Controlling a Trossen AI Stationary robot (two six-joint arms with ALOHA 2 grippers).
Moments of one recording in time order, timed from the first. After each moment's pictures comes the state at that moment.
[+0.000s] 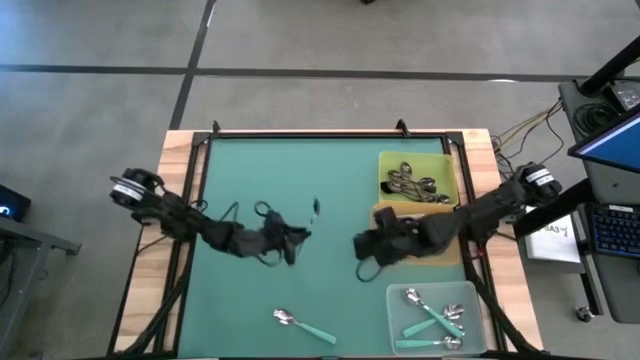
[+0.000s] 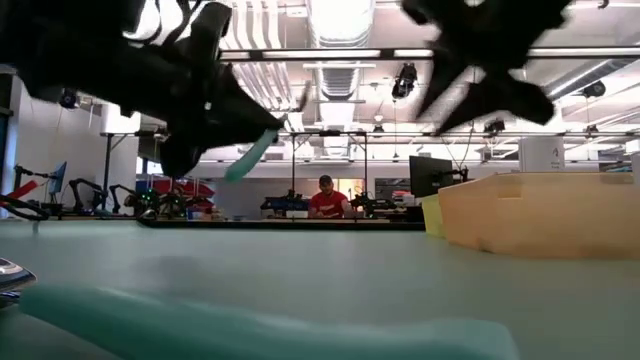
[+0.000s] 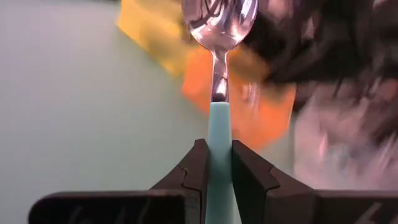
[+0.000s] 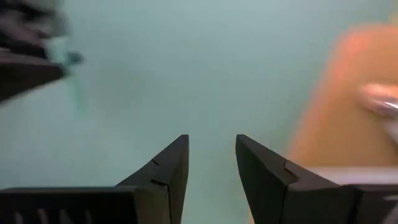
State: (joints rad) left arm -0.36 1.59 0.51 0.75 -0.63 -0.76; right arm 0.39 1.48 0.98 -0.55 0.53 1.45
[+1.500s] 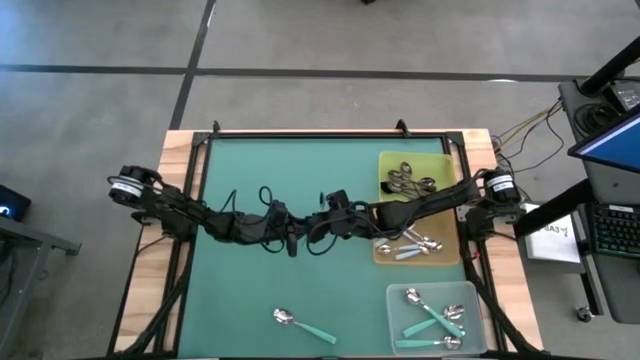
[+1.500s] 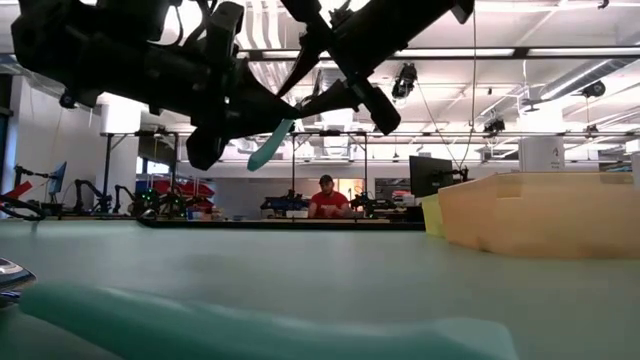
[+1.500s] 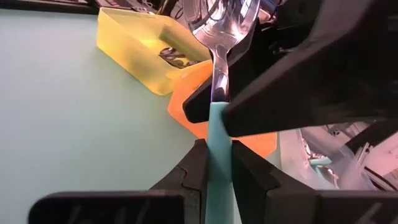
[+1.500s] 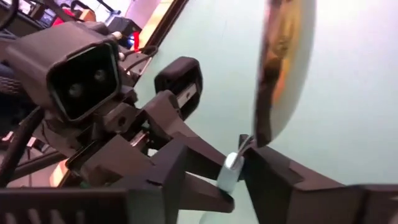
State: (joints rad) left arm -0.21 1.56 0.48 0.87 -0.44 -0.67; right arm 0.15 1.78 1.24 -0.02 0.44 1.08
